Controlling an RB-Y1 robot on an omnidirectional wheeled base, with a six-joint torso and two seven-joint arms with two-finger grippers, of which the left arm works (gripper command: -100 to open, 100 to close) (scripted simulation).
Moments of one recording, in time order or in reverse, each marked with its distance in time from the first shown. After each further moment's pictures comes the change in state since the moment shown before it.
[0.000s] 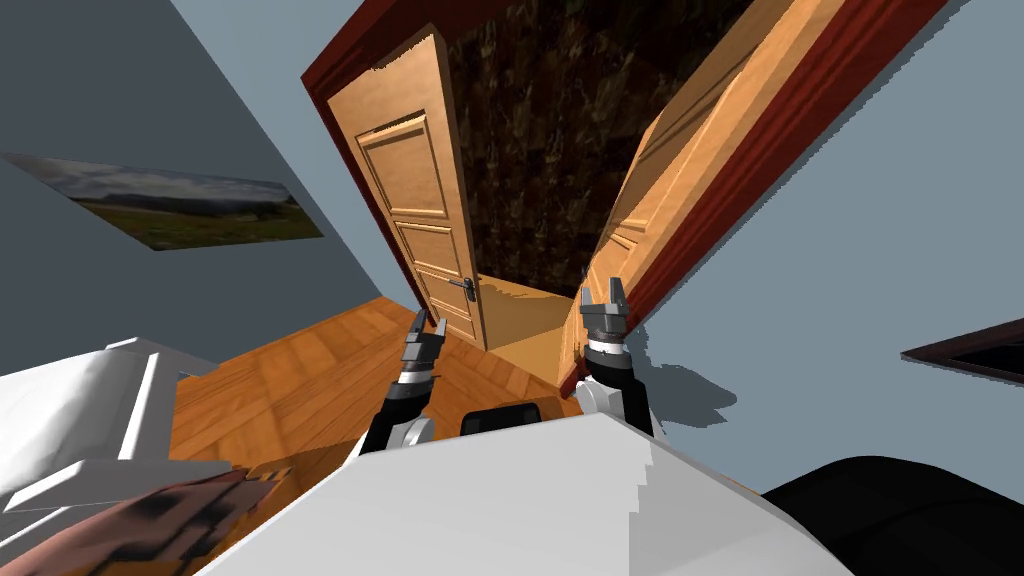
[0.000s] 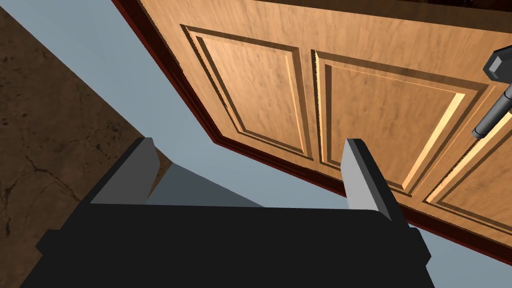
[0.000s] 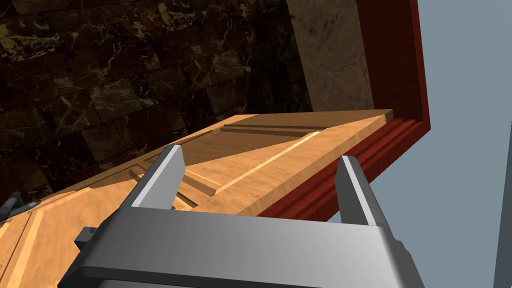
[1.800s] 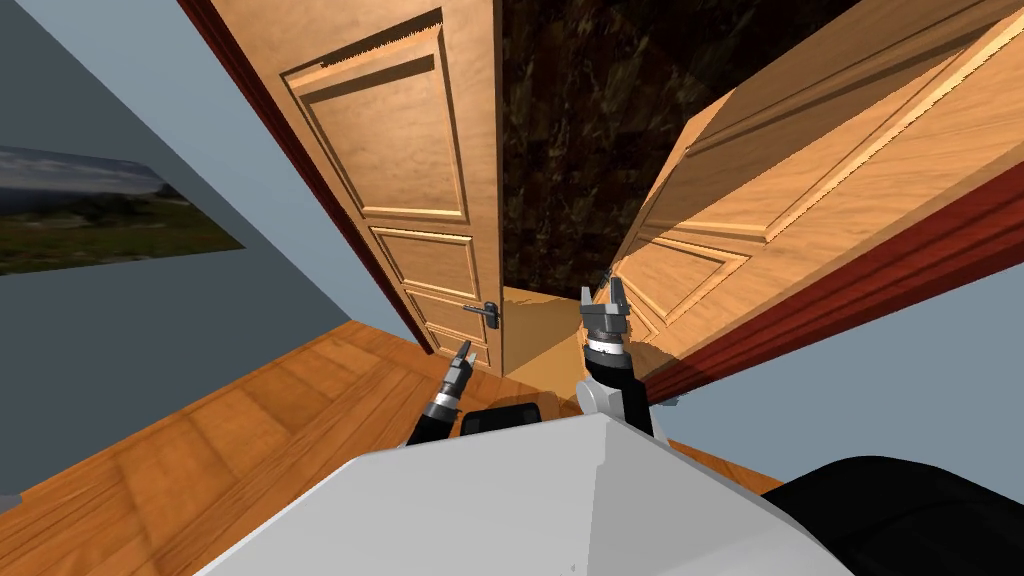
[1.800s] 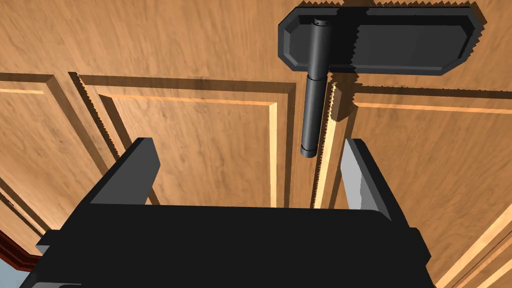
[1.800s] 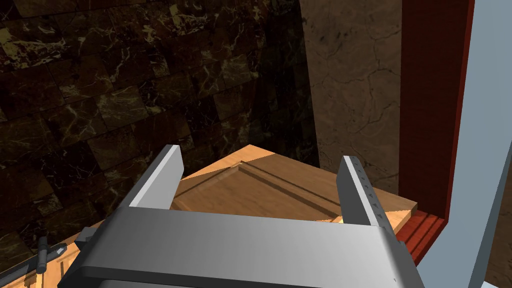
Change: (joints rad) arm 0.007 0.109 -0.220 0.247 -0.016 0.095 -0.045
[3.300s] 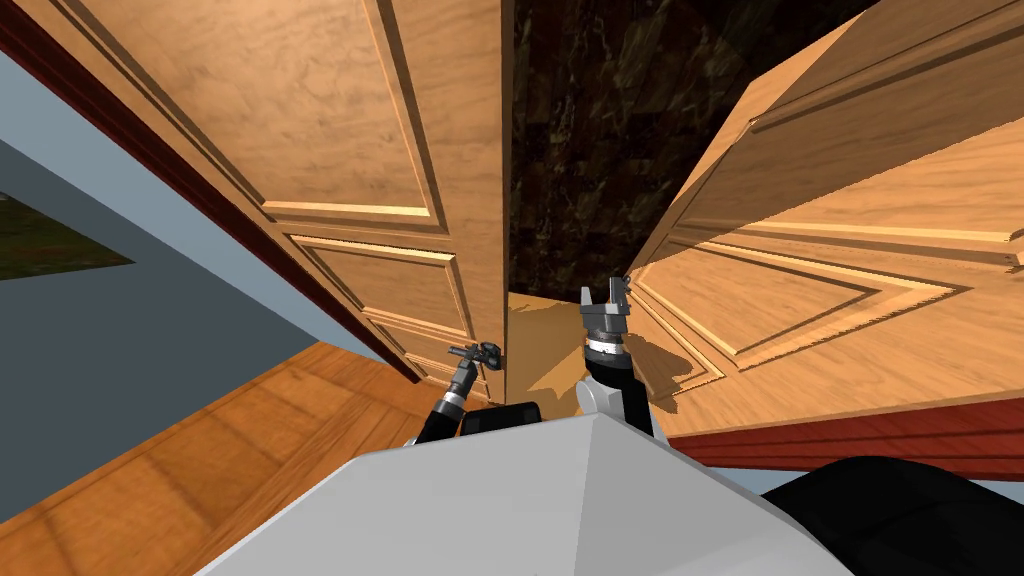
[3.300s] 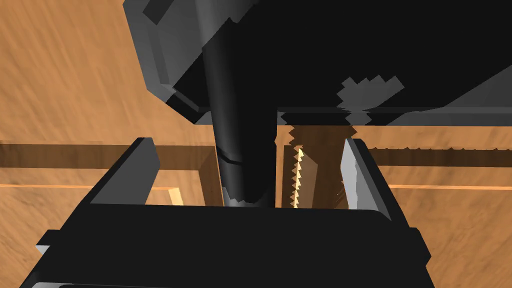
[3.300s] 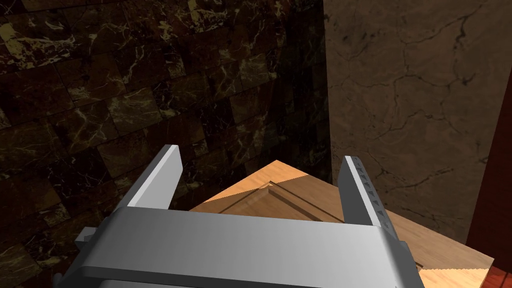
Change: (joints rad) arm -0.050 -0.018 -0.025 0.092 0.000 0.050 -0.005
